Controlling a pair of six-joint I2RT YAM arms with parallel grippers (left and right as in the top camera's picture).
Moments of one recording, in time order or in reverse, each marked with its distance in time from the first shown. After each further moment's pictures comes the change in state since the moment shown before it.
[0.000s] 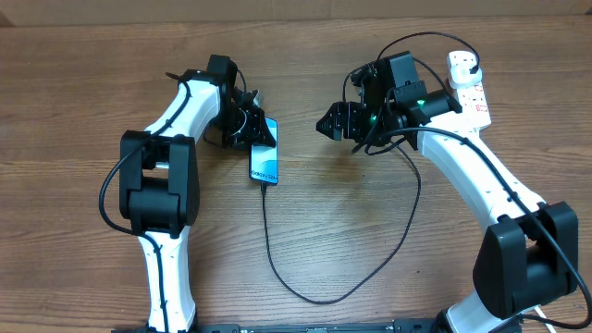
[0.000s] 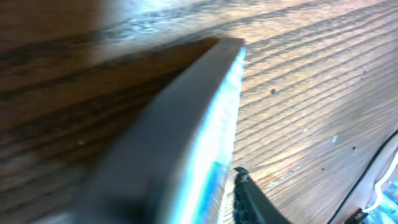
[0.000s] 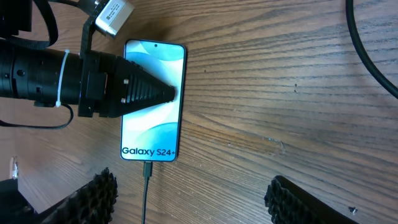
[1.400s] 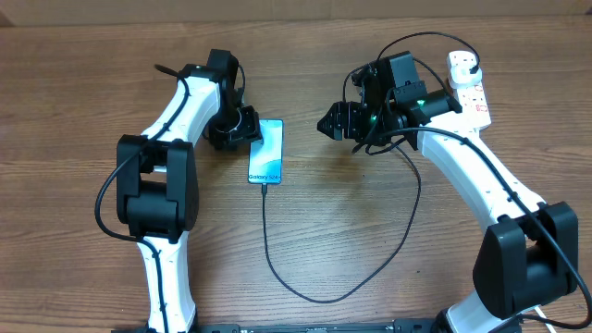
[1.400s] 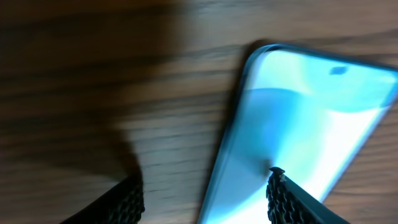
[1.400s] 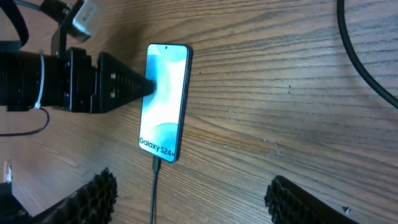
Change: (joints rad) left arm -0.006 -0.044 0.028 -0.085 -0.341 -0.161; right arm 0.000 0.000 0.000 0.000 0.018 0.000
